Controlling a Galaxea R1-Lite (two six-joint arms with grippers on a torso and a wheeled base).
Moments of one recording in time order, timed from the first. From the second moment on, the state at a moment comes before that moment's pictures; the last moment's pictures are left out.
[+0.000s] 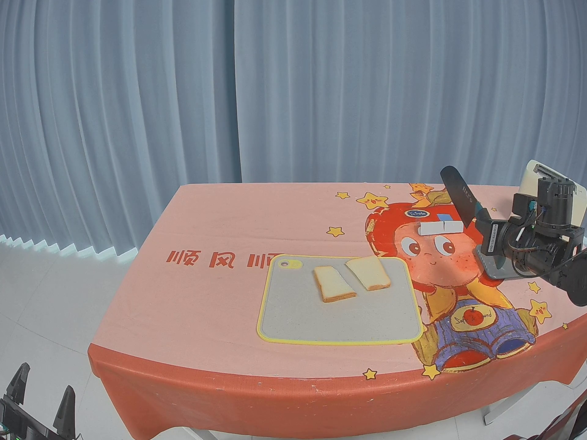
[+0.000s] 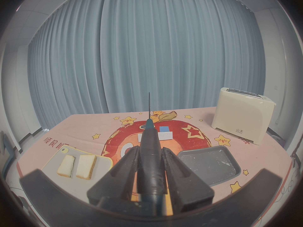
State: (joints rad) left arm 0.00 0.02 -0.02 0.00 0.01 0.00; right arm 0.21 1.63 -0.67 -0.57 -0.20 0.14
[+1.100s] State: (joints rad) left arm 0.00 0.02 -0.02 0.00 0.01 0.00; right arm 0.15 1.71 -0.66 -0.55 -0.15 0.11
